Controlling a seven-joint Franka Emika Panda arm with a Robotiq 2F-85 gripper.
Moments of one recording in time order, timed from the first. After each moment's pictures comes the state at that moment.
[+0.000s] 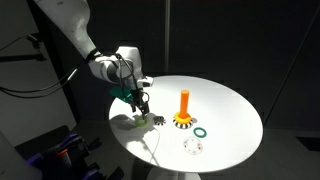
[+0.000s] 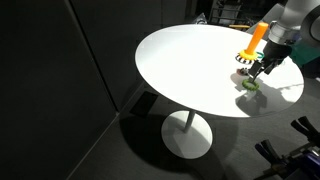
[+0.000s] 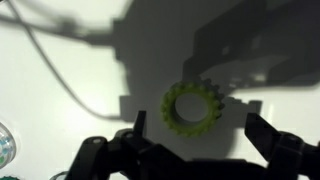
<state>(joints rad) 0.02 0.25 -0.05 -2.45 -0.18 2.70 0.14</state>
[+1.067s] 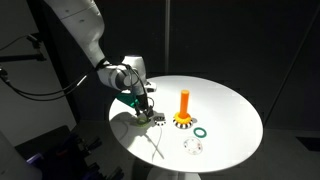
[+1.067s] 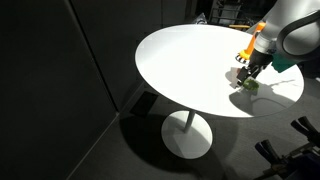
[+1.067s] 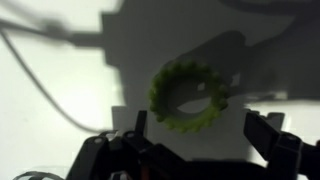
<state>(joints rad) 0.05 0.42 -0.07 -2.34 -0.16 2.77 0.11</state>
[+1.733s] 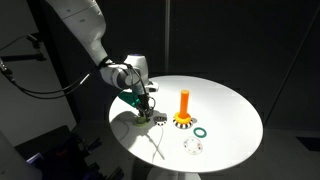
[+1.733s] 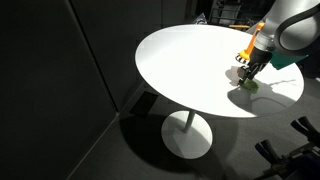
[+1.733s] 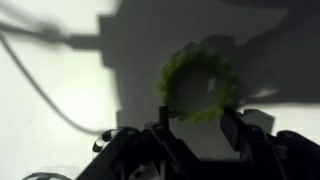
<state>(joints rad) 0.04 0.42 -0.06 -2.32 -0.11 2.74 0.11</state>
